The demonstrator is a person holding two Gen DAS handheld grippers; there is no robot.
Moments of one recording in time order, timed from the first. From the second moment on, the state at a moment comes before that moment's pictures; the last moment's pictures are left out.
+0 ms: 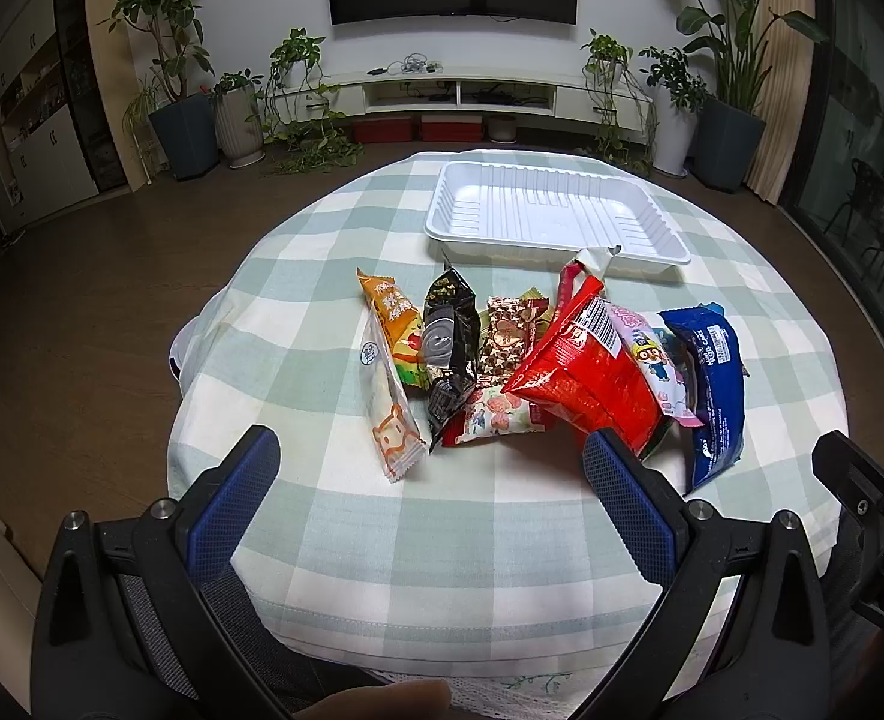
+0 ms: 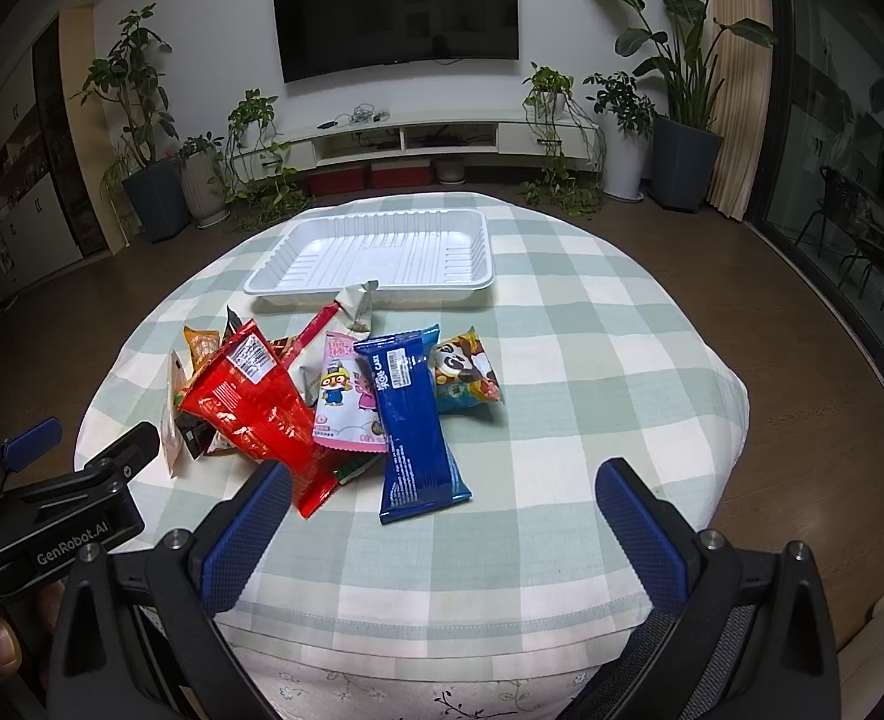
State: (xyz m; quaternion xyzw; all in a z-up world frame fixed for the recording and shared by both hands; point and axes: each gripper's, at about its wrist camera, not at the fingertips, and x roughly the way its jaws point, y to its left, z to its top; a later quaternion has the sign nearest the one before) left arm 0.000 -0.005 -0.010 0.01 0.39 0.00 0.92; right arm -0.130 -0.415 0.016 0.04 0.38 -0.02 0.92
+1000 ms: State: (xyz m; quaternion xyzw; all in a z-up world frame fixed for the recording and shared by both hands) left arm 0.012 0.045 -0.023 -0.04 0.38 -0.14 0.91; right arm -0.133 -0.424 0.011 0.07 0.36 0.00 0.93
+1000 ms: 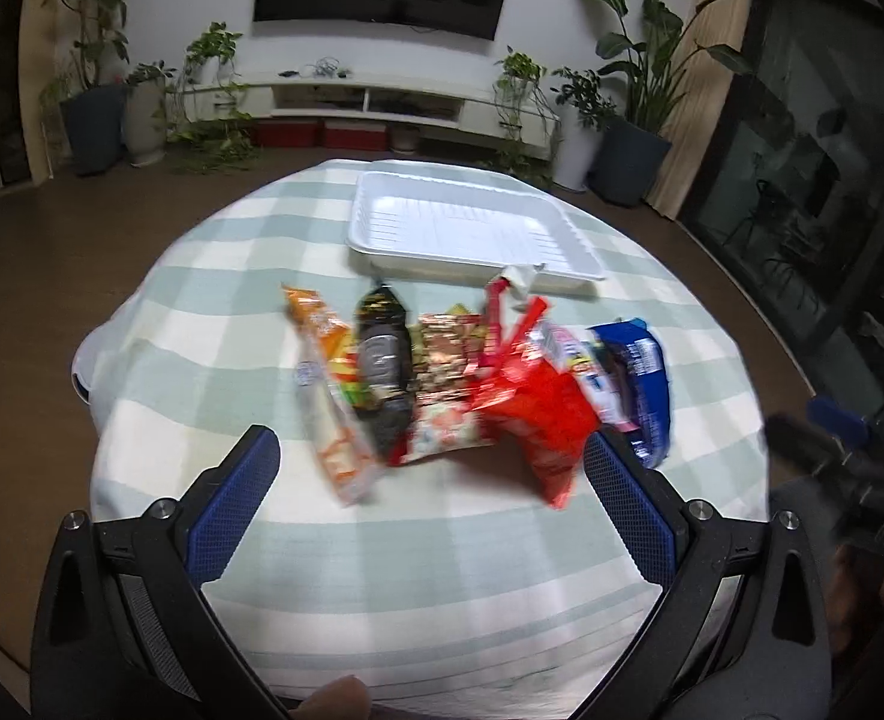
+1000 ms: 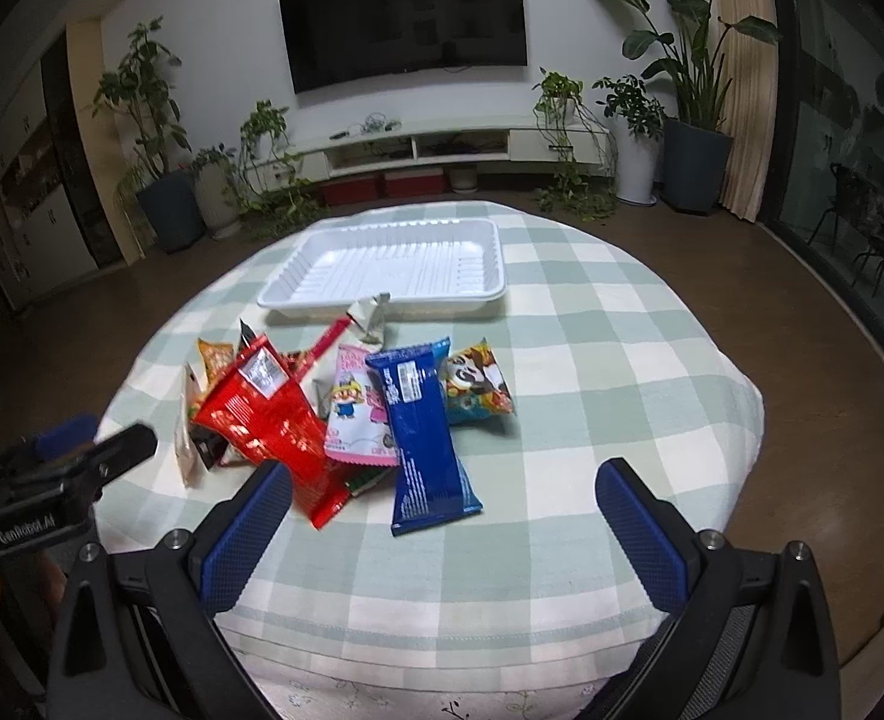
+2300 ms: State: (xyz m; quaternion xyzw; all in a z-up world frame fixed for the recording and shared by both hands) left arm 0.107 0.106 -0.084 -0.10 0.48 -0.02 0.87; right arm -0.102 -0.448 -0.015 0.13 0.39 0.08 0.91
